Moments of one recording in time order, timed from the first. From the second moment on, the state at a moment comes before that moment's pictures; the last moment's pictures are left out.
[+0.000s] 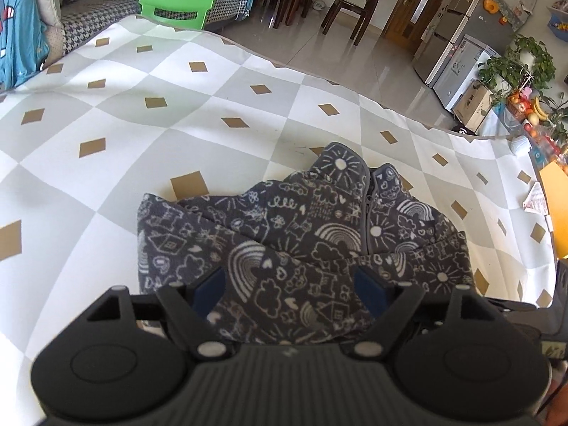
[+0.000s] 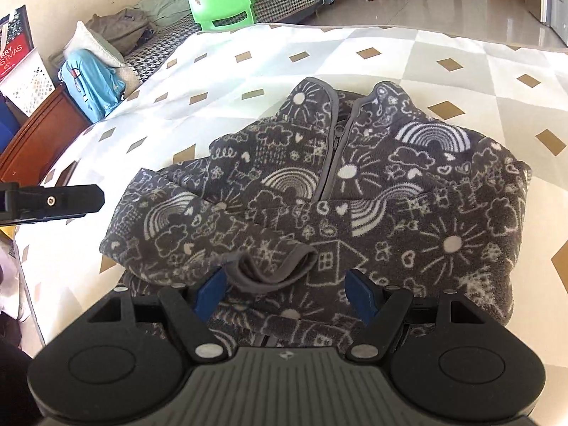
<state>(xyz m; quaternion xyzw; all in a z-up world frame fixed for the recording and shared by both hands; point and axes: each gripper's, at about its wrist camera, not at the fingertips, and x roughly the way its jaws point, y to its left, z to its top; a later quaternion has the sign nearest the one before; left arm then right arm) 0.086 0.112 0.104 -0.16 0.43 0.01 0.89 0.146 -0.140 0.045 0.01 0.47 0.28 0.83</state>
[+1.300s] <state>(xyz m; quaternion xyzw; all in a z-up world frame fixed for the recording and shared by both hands) 0.096 0.163 0.061 -0.23 0.48 0.15 0.83 0.150 -0.100 0.052 -0.01 0.36 0.28 0.89</state>
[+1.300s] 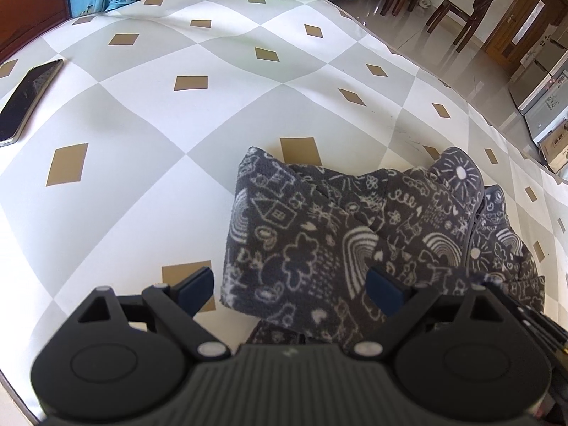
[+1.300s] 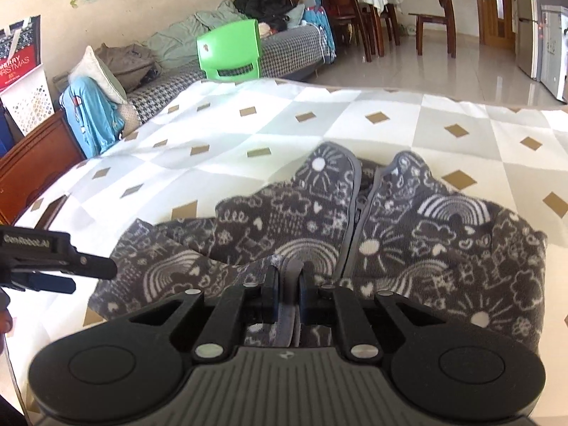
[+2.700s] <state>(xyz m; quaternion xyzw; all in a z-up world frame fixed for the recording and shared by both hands) 0.119 0.065 0.064 -0.12 0.44 0.06 0.89 0.155 -0.208 0.063 0.06 0.43 0.13 0.89</state>
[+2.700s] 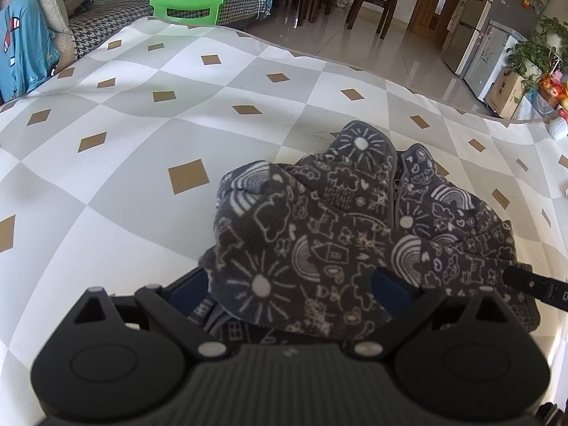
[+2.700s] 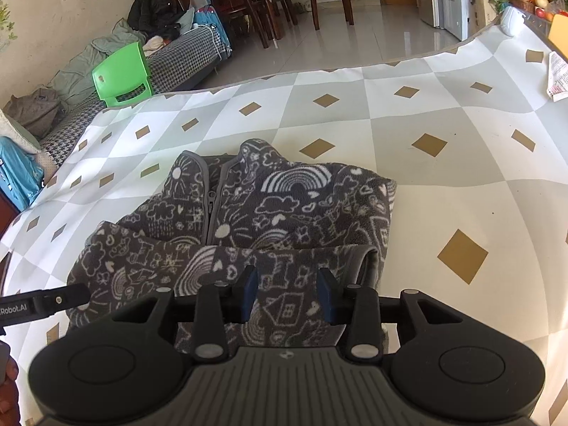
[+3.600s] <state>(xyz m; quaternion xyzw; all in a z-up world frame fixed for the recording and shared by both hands) 0.144 0.035 0.007 -0.02 0.48 0.06 0.87 0.166 -0.168 0.018 -0.03 0.48 0.15 0.87</state>
